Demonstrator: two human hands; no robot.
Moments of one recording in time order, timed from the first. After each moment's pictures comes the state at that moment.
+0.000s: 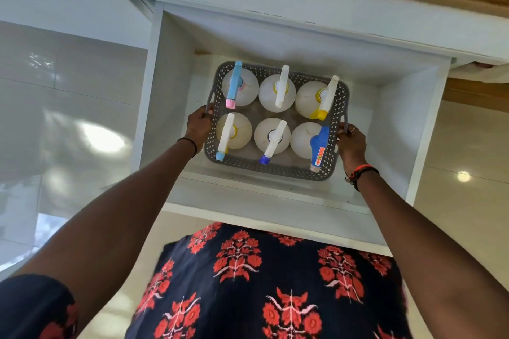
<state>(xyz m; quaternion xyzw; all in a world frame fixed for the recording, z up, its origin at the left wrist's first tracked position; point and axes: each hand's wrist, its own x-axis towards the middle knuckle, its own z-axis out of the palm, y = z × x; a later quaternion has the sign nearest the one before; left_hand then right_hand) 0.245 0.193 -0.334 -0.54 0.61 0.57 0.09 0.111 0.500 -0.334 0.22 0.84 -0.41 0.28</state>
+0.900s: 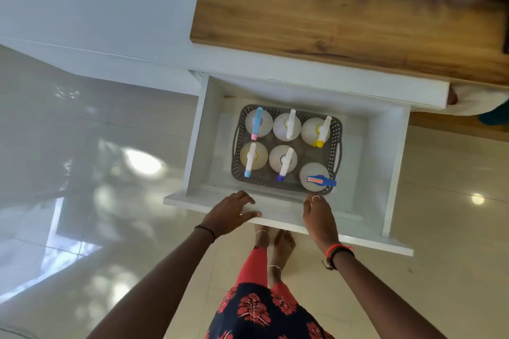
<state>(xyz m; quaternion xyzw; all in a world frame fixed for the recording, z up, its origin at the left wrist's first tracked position) 0.357 0.254 -0.186 -0.12 0.86 0.34 0.36 0.256 0.473 -0.188 -0.01 0.90 -0.23 0.36</state>
